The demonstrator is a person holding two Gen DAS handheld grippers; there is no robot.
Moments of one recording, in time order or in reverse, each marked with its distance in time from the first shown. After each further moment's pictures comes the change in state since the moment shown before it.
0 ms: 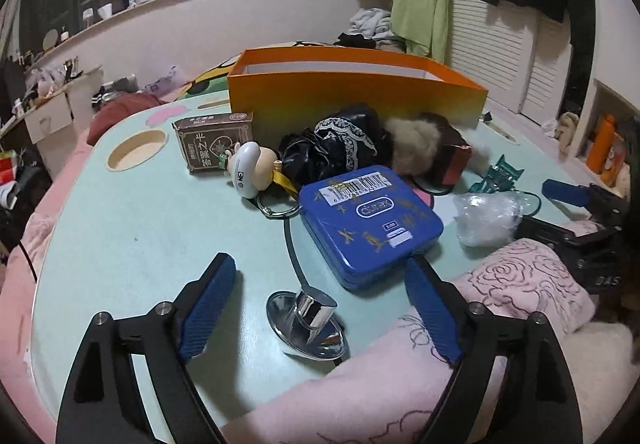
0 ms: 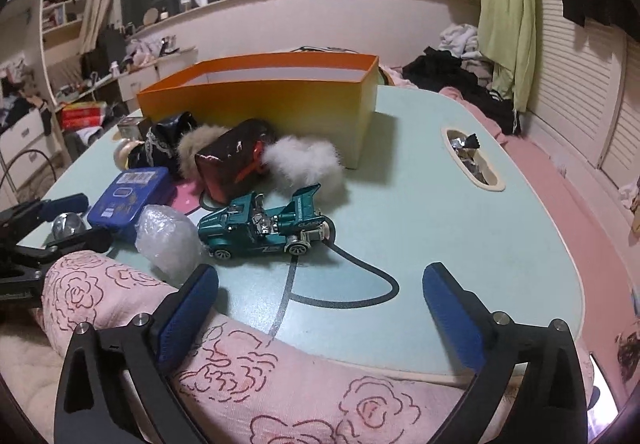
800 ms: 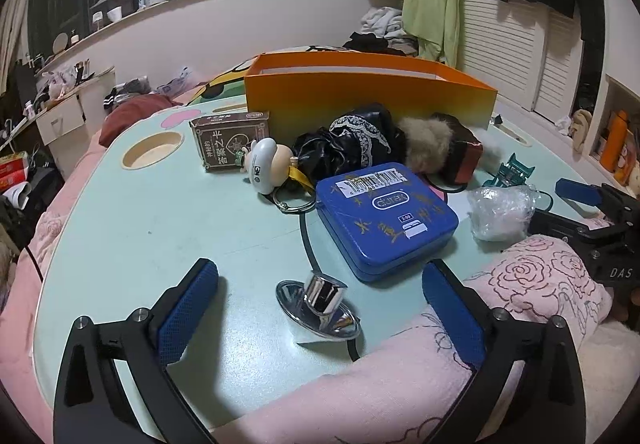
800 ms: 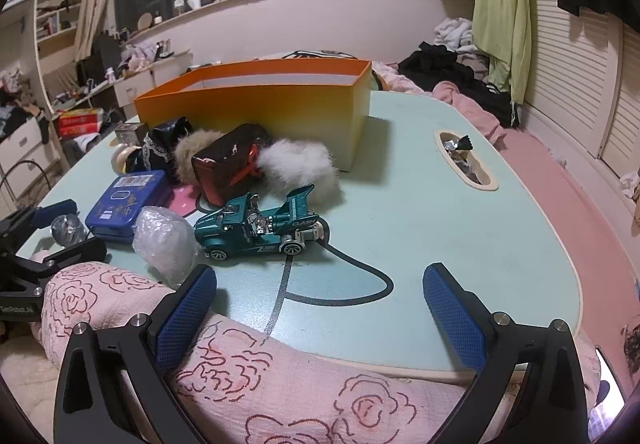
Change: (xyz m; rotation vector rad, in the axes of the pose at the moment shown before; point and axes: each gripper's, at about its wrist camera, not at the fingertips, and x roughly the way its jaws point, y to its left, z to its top) left arm 0.003 -0.001 -0.005 0.001 0.002 0.052; right arm 0.003 -0.008 0.004 0.026 0.002 -0.001
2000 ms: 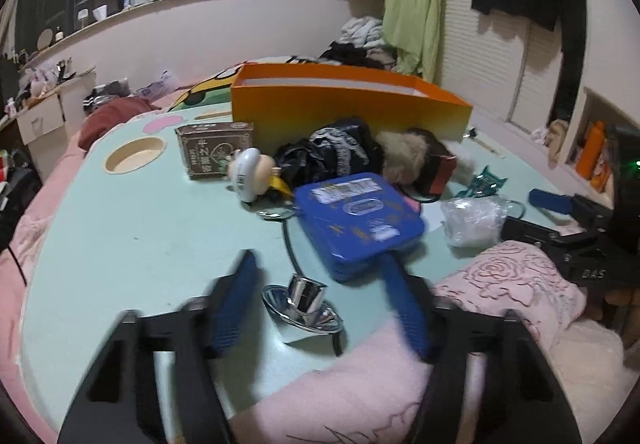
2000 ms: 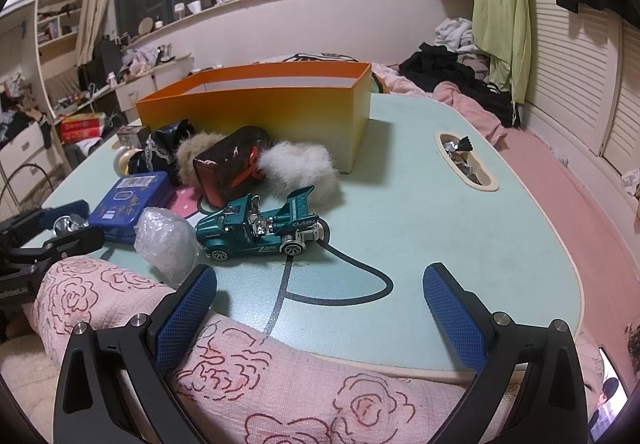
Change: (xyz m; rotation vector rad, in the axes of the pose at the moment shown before) left arm -0.010 0.006 0.002 -0.011 -0.038 -0.123; right arm -0.002 -0.002 -0.001 0.014 -0.013 0.016
